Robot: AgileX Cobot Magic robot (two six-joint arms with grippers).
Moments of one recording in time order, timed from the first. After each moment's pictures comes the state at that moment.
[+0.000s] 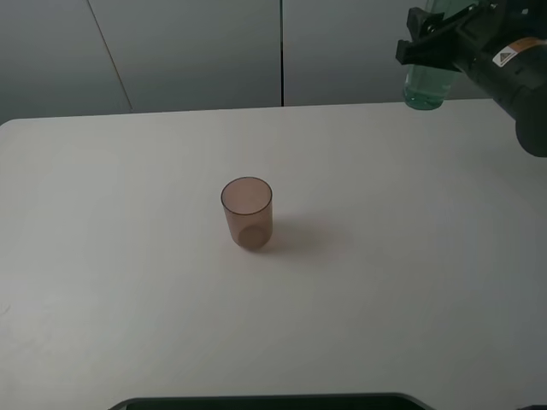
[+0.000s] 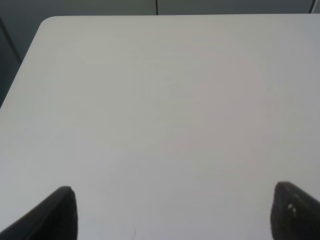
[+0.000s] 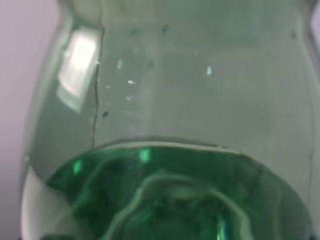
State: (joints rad) left arm -0.07 0.00 -0.51 0.00 1.09 -0.01; right arm 0.24 1.63 -0.61 0.08 -0.91 -0.12
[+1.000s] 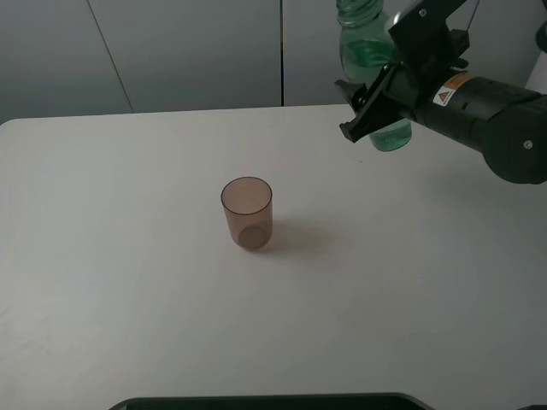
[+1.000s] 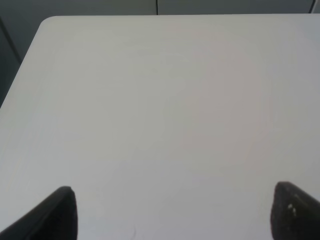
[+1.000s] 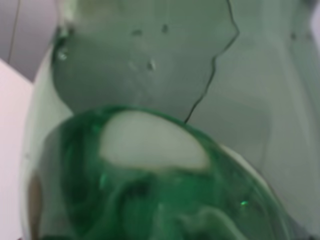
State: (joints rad) left arm -0.07 0.00 -0.51 0.00 1.09 -0.01; right arm 0.45 1.62 -0.58 0.02 -0.70 -0.48
